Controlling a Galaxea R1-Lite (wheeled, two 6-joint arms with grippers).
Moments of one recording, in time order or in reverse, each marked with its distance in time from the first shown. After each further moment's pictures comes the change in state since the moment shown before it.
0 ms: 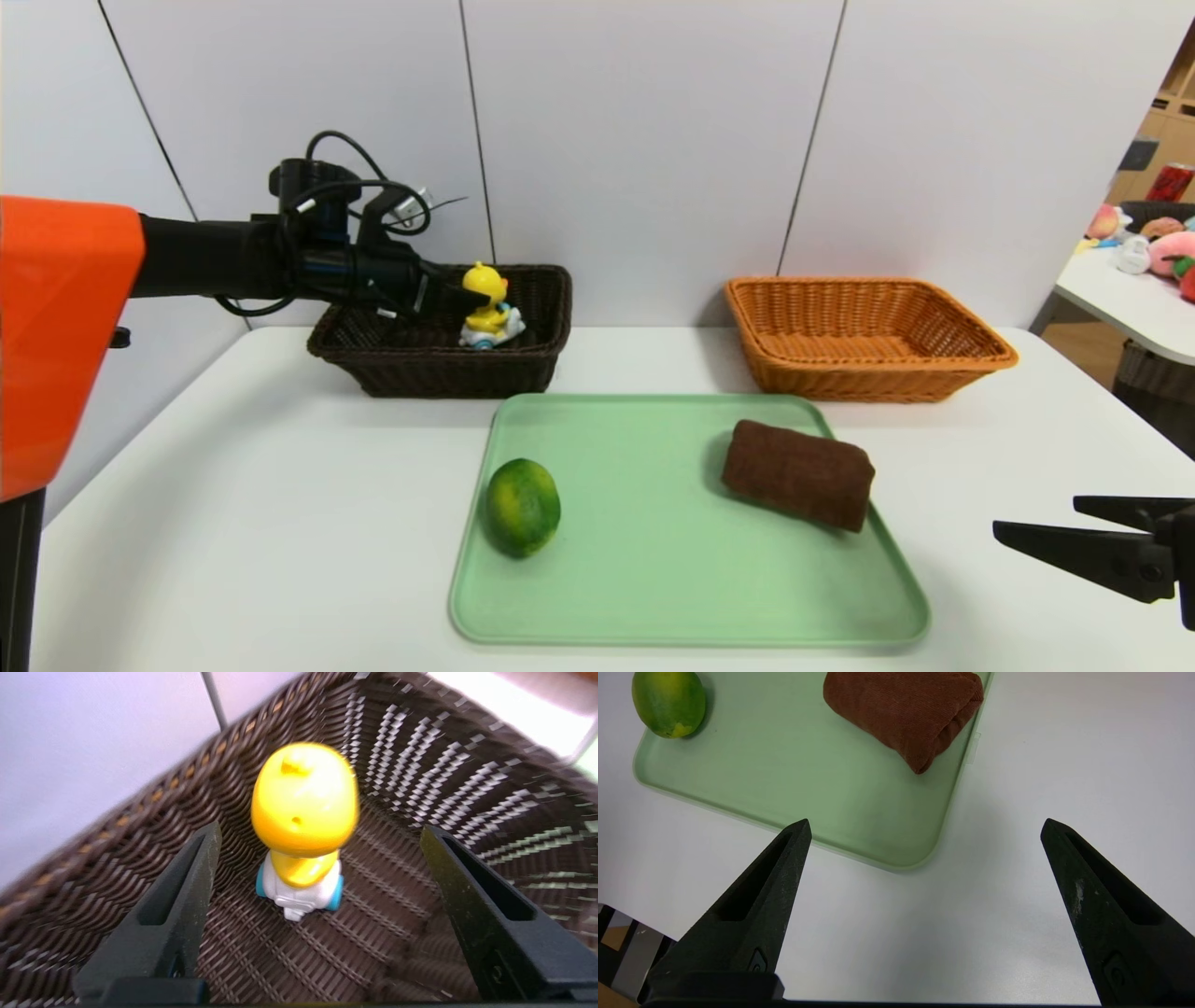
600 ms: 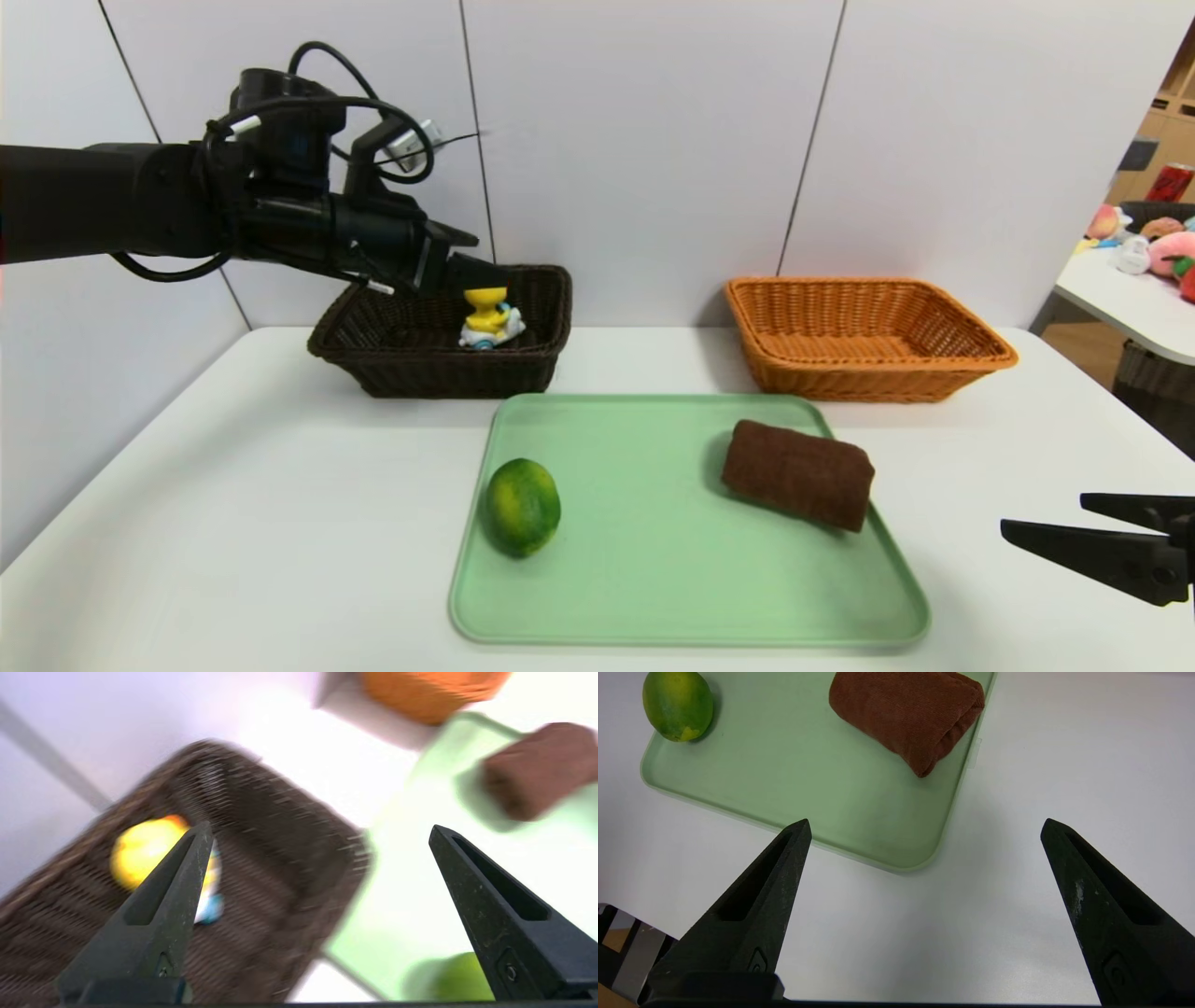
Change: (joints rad) left arm -0.144 -0.280 0.139 0.114 -0.025 -0.024; right arm 0.000 -0.022 0.002 0.001 0.001 0.000
